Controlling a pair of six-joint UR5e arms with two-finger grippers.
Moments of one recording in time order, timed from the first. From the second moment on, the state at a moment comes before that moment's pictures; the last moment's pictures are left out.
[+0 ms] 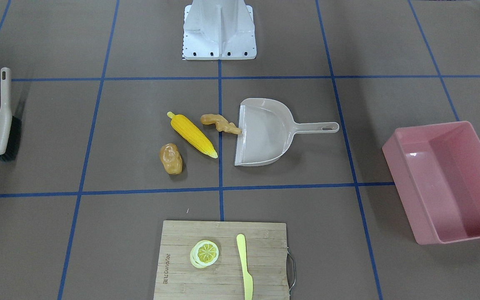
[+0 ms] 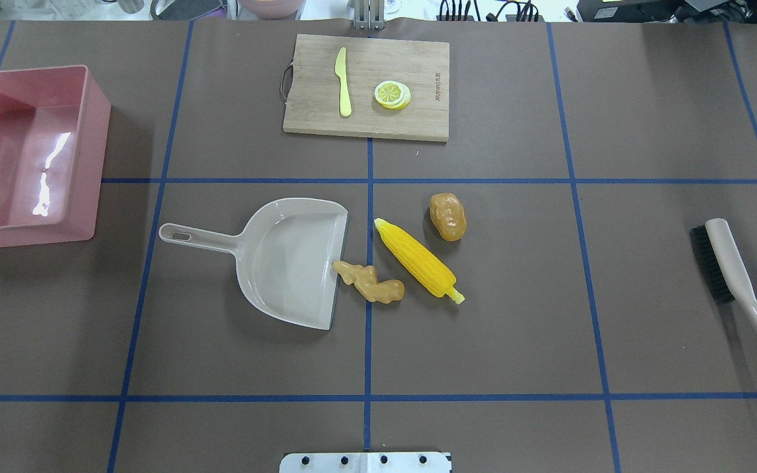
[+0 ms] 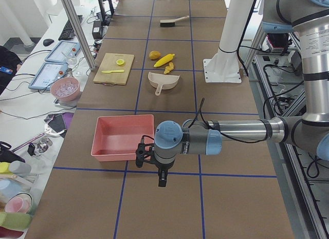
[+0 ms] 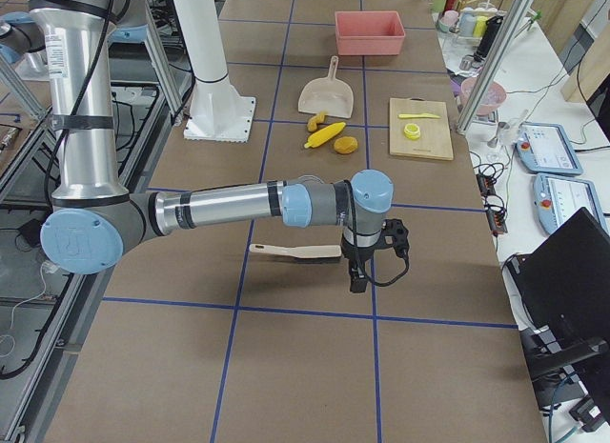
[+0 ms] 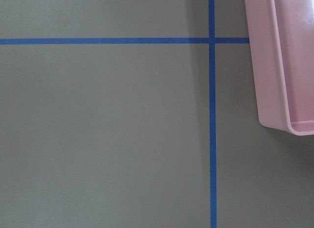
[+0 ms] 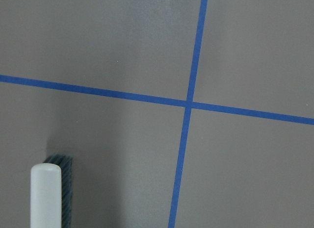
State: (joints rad) left arm -1.66 -1.34 -1.78 -1.64 -2.35 0.05; right arm 1.49 -1.54 1.71 -1.67 2.28 -0.02
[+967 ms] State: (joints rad) left arm -1.65 -1.40 -1.83 -1.66 -2.39 0.06; right arm 1.47 -1.55 1.75 -1.67 2.29 -0.01
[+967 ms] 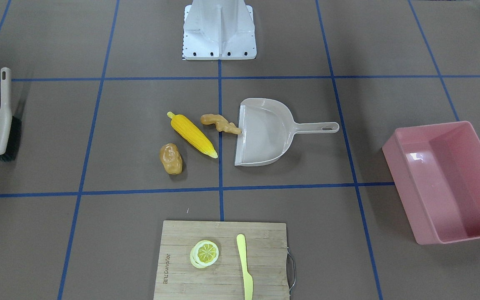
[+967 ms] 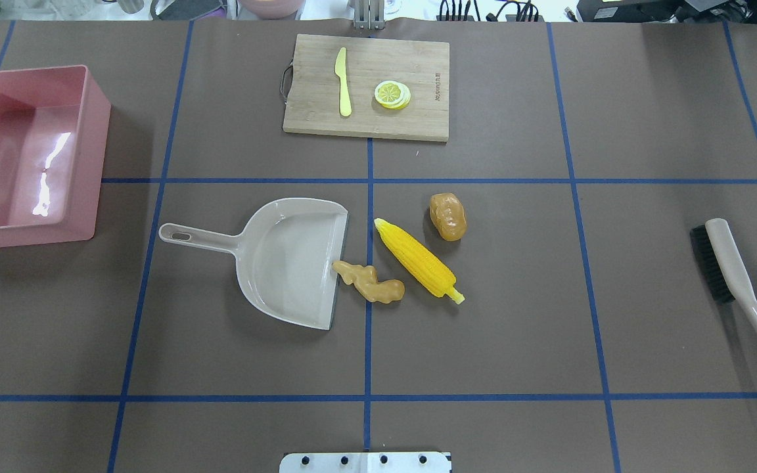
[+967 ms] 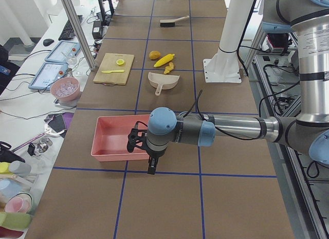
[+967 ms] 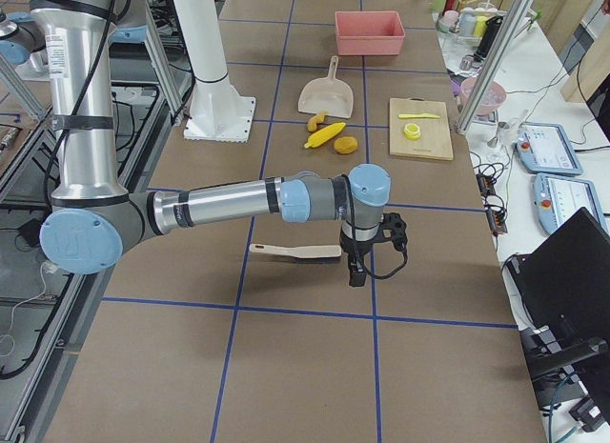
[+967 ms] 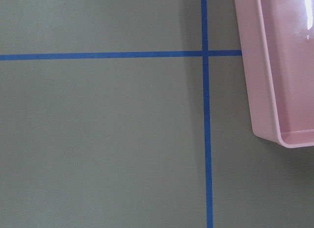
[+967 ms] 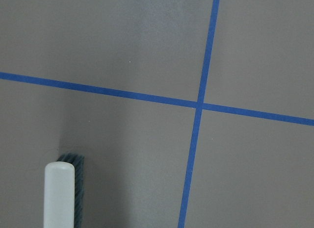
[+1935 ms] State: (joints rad) left arm -1.34 -1.76 -1.90 -1.74 -2.38 0.05; right arm 1.39 -1.66 1.79 -1.59 2.43 0.22
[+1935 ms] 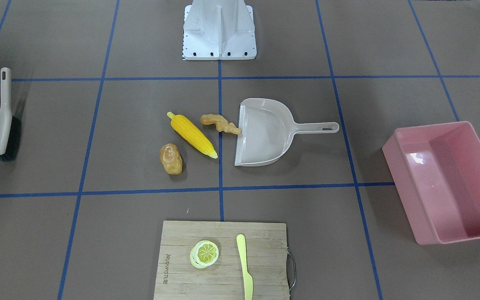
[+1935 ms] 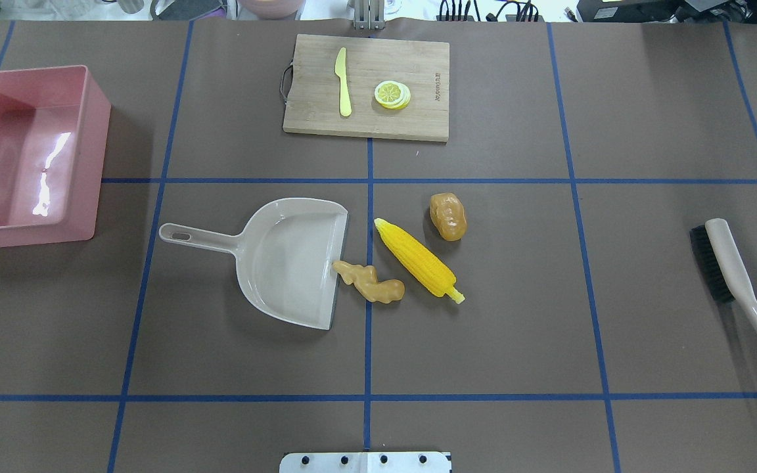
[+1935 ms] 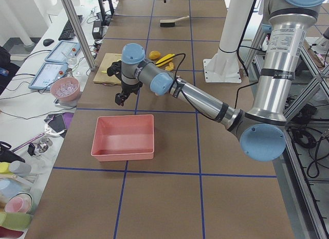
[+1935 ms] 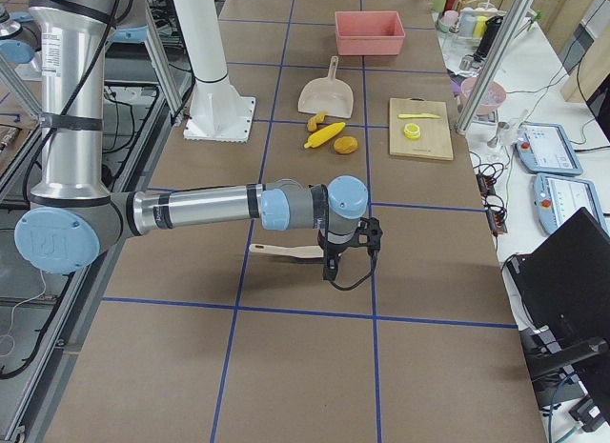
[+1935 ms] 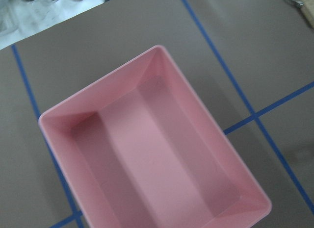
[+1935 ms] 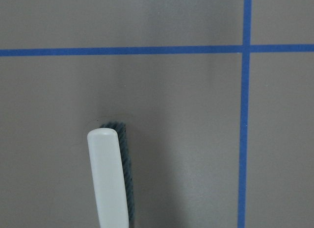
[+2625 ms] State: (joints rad) left arm -1.03 -1.88 -1.91 -1.98 -2.35 0.06; right arm 1.11 -1.82 1.86 -1.16 2.36 0.73
